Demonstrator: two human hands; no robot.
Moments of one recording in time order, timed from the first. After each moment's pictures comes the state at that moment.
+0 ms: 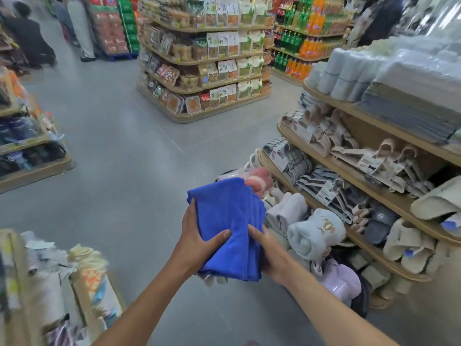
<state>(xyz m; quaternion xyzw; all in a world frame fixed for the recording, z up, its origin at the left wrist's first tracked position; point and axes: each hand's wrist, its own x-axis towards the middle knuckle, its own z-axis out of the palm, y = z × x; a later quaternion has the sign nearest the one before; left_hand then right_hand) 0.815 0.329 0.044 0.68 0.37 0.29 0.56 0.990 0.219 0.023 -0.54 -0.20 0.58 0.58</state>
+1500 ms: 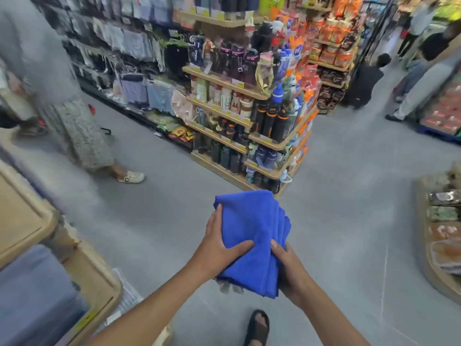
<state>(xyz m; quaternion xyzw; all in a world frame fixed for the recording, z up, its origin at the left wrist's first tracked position) 0.618 1.032 0.027 0.37 0.72 0.49 0.32 0.799 1.140 0.021 -0.35 -0.49 0.78 0.16</state>
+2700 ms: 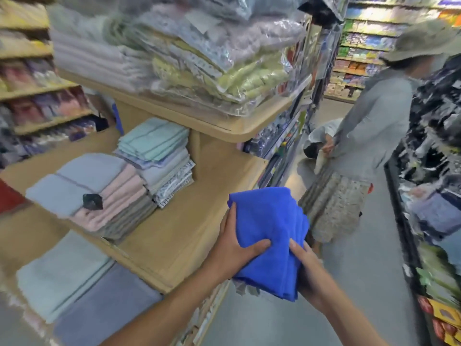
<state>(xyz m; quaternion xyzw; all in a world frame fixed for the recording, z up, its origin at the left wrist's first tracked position) 0.169 0.960 0.100 -0.13 0.77 0.60 -0.15 0.082 1.148 0.079 0.07 -0.58 0.74 -0.35</state>
